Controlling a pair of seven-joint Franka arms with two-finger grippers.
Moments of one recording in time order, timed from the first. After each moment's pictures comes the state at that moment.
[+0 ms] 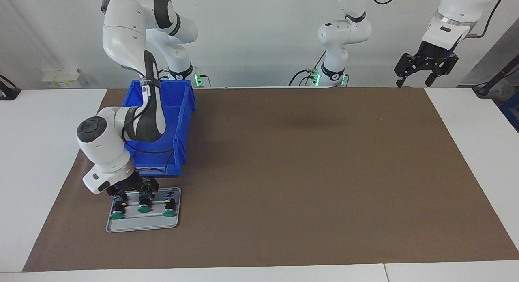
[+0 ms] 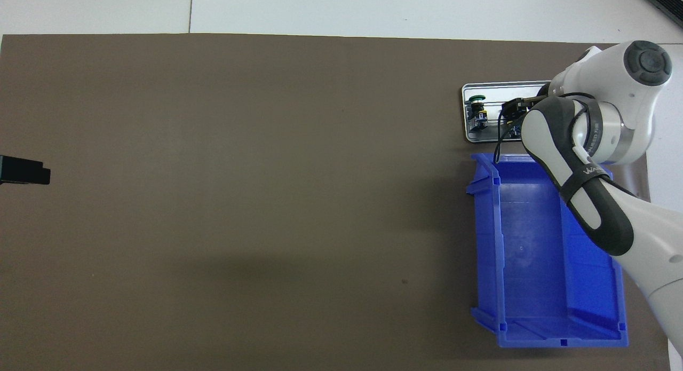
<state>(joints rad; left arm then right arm) 0.08 -0.13 -0.10 -1.65 -0.01 1.58 0.07 0.04 0.54 -0.10 -1.60 0.06 2.27 -0.13</state>
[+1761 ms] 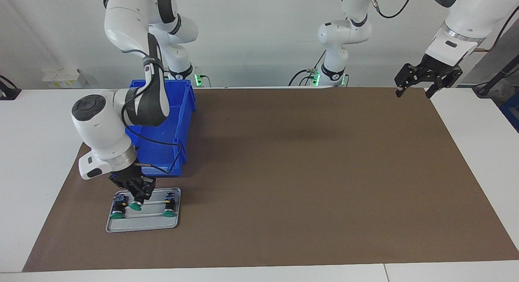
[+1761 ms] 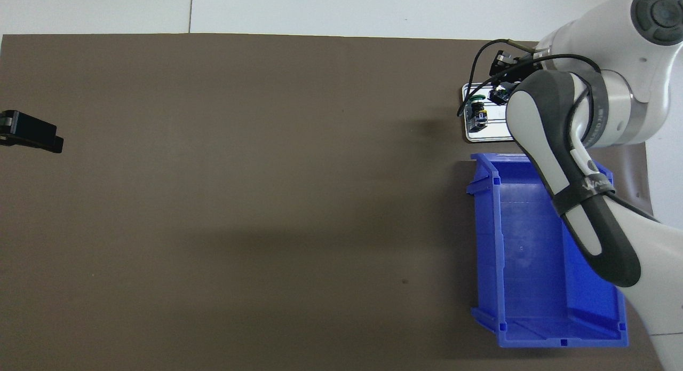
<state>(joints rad) 0.06 0.08 -0.11 -1.37 -0.01 1.43 0.06 0.20 0.46 -0.10 -1.39 0.06 2.03 0.64</state>
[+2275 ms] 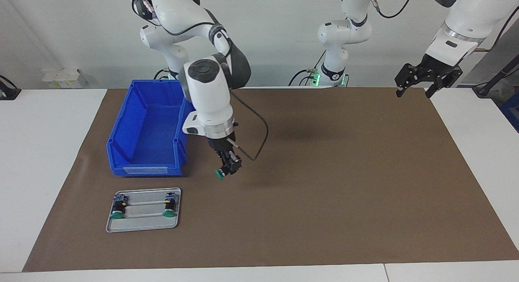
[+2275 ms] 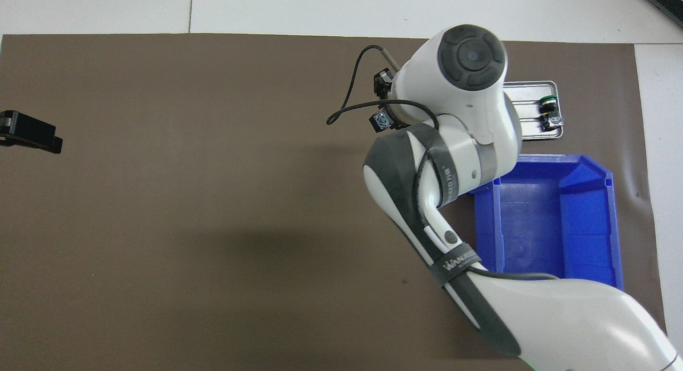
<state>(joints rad) 0.06 0.08 -0.10 -1.37 -0.01 1.43 0.06 0.51 0.47 -0.09 -1.38 0.06 2.03 1.47</state>
